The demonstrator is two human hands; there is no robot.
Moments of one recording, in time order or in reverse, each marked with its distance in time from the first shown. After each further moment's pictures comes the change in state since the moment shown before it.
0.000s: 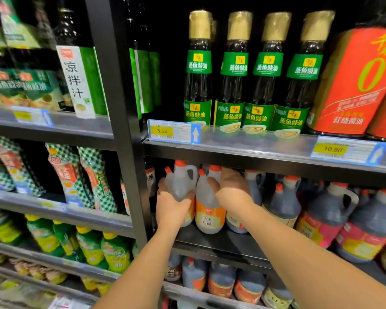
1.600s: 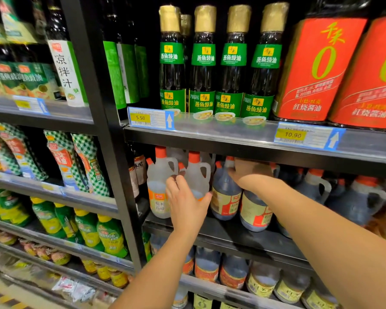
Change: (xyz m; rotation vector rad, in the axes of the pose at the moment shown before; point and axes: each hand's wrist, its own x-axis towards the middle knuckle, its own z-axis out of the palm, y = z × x) left_hand -0.082 0.030 0.060 0.323 0.259 0.364; right_hand -0.013 0.074 -0.067 -0.066 -0.171 -0.177
